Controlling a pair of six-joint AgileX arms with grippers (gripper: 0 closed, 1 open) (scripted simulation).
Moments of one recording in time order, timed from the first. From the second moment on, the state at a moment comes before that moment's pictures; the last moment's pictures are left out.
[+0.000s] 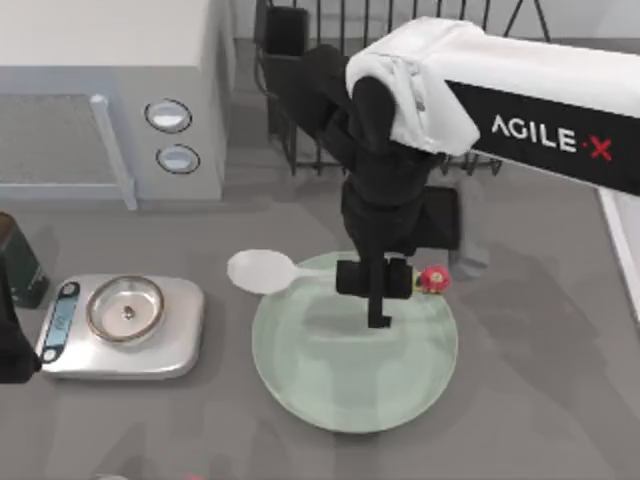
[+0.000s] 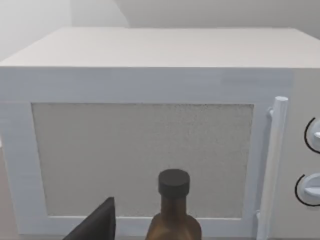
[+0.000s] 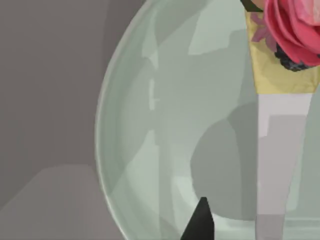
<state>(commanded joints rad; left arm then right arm) 0.00 0.00 0.00 0.00 0.00 0.00 0.71 2.15 1.75 -1.08 0.03 -3.90</state>
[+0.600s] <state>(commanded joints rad) 0.00 0.00 0.00 0.00 0.00 0.00 0.73 2.15 1.72 -1.01 0.01 -3.91</state>
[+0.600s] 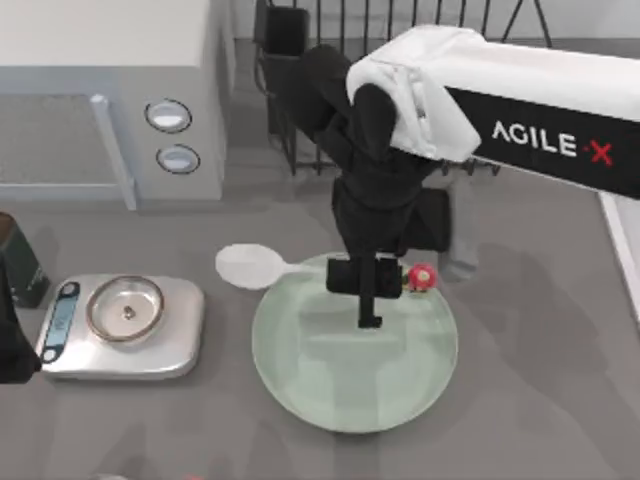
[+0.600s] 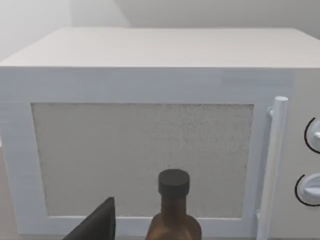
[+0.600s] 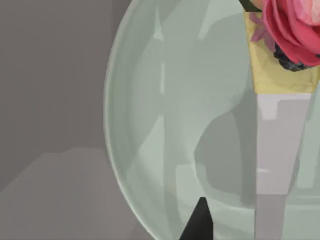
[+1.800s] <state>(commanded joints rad) 0.00 0.00 0.00 0.00 0.00 0.00 0.77 2.21 1.66 -1.02 -0.02 -3.91</state>
